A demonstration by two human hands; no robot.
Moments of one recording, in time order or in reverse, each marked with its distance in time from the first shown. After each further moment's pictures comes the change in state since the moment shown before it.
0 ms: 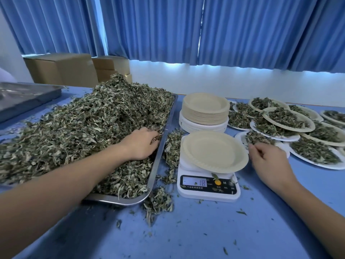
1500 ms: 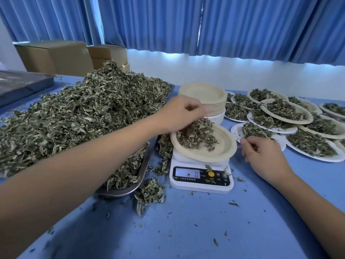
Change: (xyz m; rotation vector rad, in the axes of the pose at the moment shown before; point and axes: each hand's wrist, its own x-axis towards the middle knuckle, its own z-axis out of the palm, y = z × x) left_hand 0.025 0.100 -0.035 -0.625 0.196 0.372; right_hand -0.002 -0.006 -0.007 -0.064 -0.127 0.008
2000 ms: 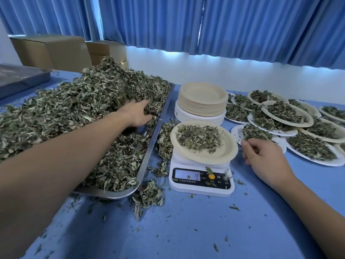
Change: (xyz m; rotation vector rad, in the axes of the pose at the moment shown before) left_hand 0.004 -0.120 -0.051 0.651 -0.114 -0.648; right_hand 0.000 0.002 0.000 0.022 0.007 -0.007
